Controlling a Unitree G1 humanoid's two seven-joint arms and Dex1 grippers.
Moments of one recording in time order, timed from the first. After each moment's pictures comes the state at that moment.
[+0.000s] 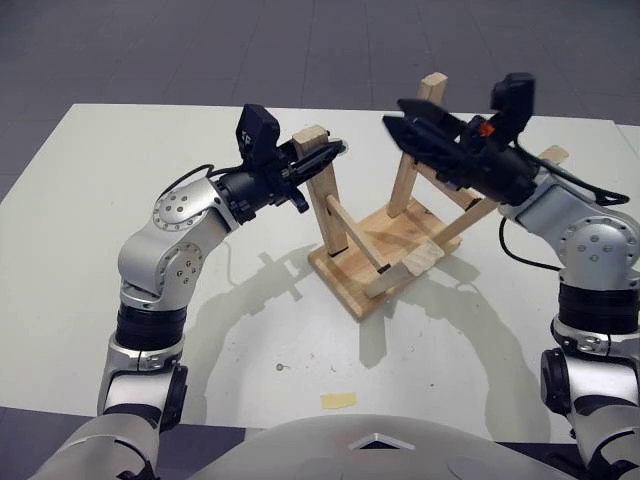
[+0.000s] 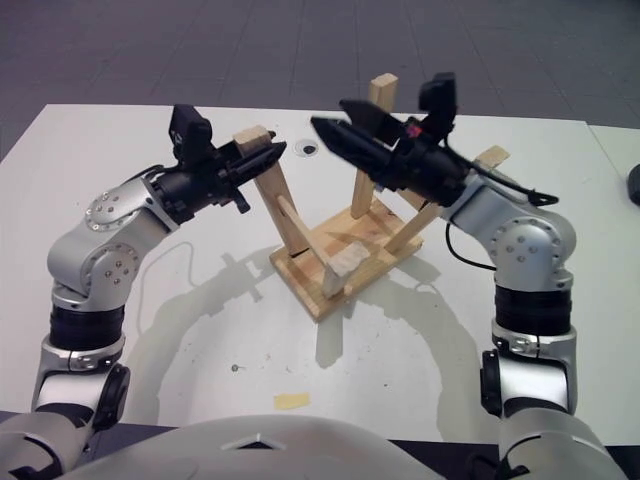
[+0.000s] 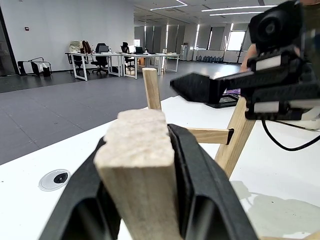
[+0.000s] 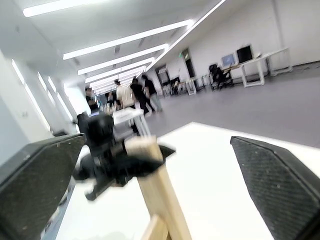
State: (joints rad) left arm -0.43 0.39 -0.08 -0.30 -0.61 0.59 -0.54; right arm -0.49 -0.55 -0.02 -0.14 1.10 0.75 0.67
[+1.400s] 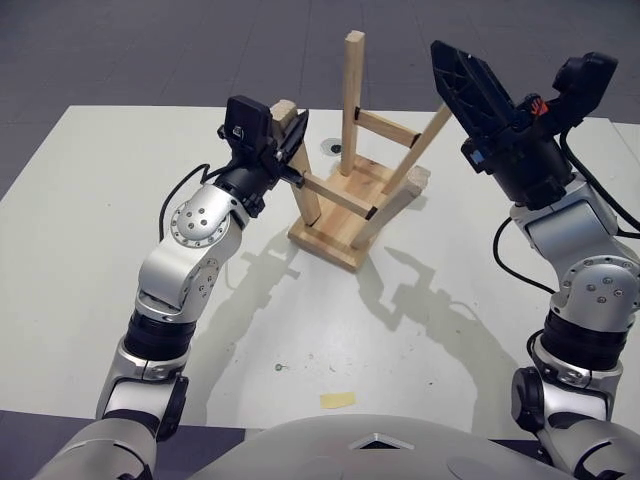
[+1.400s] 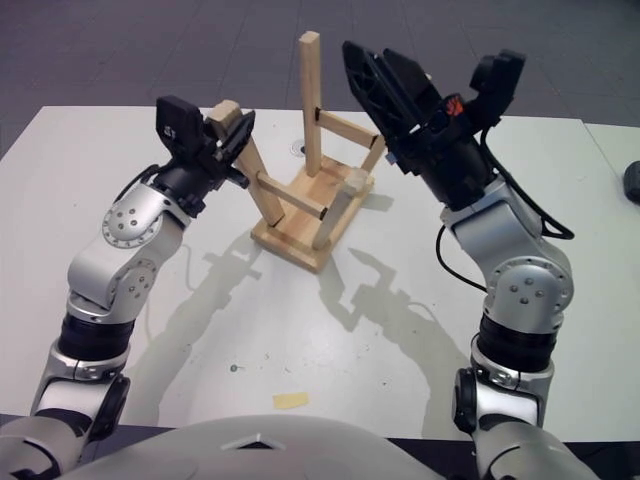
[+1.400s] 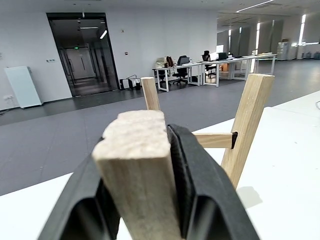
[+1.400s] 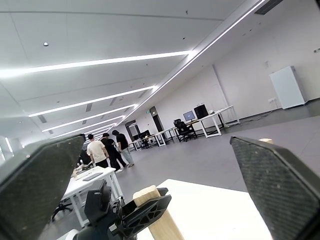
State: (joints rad) left arm -0.40 0.40 -0.19 -0.36 -0.40 0.44 0.00; right arm -0.38 -0.38 -0.23 -0.49 1.31 0.60 0.15
